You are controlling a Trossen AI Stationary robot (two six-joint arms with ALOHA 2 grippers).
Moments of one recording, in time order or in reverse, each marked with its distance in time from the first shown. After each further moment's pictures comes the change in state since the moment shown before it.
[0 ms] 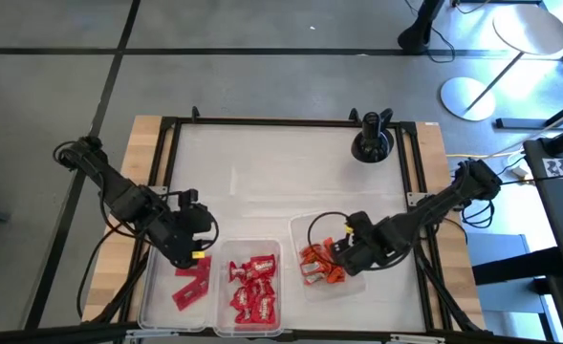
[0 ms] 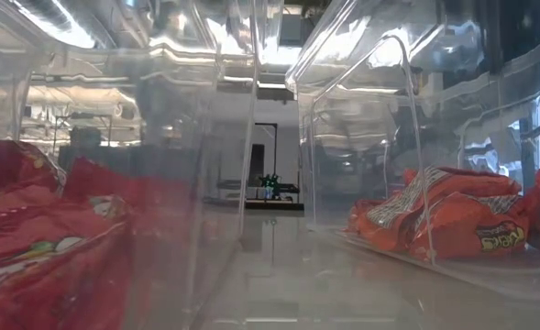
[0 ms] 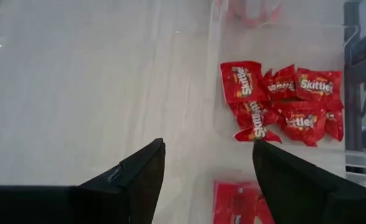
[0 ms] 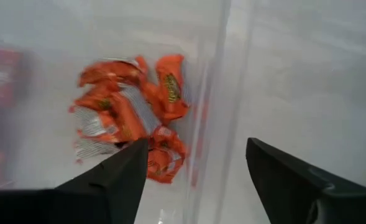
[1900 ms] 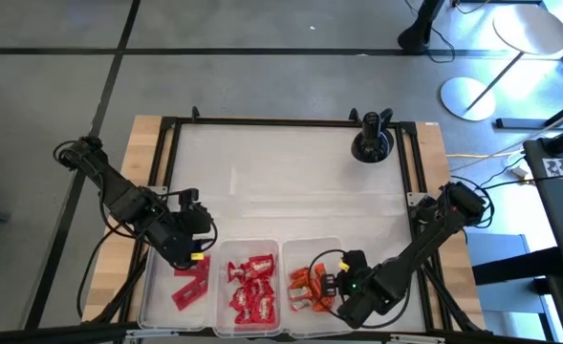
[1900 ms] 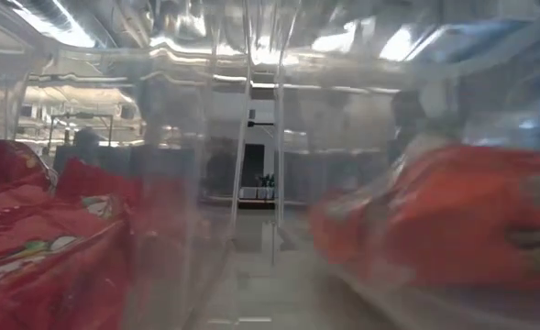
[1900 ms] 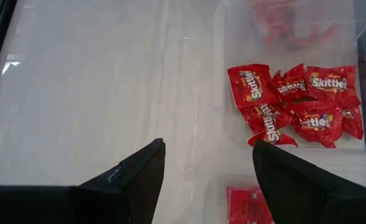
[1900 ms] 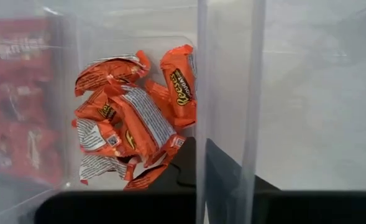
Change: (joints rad) left arm -0.013 0.000 -0.009 -0.003 -0.048 0.050; right arm 0.201 0.255 0.101 0.218 0.125 0.433
